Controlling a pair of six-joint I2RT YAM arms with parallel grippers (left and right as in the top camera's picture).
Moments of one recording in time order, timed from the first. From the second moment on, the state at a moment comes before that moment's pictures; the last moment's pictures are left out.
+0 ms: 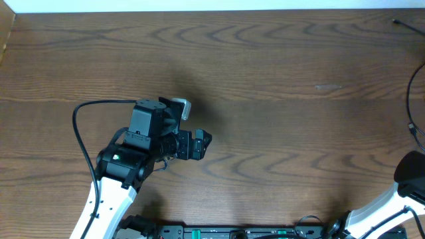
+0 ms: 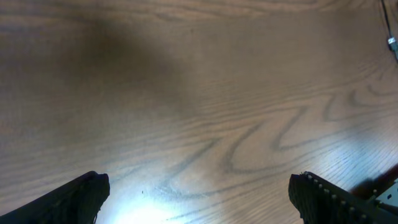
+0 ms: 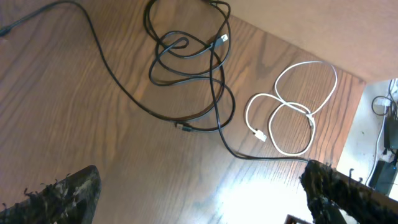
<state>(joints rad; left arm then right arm) -0.32 1.03 0.87 -0.77 0.36 -0.23 -0.53 1.96 2.45 -1.64 0.39 0.53</state>
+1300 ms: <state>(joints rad) -0.32 0.64 0.87 -0.91 -0.22 -0.35 -0.04 1.11 1.19 -1.02 0.03 0.11</state>
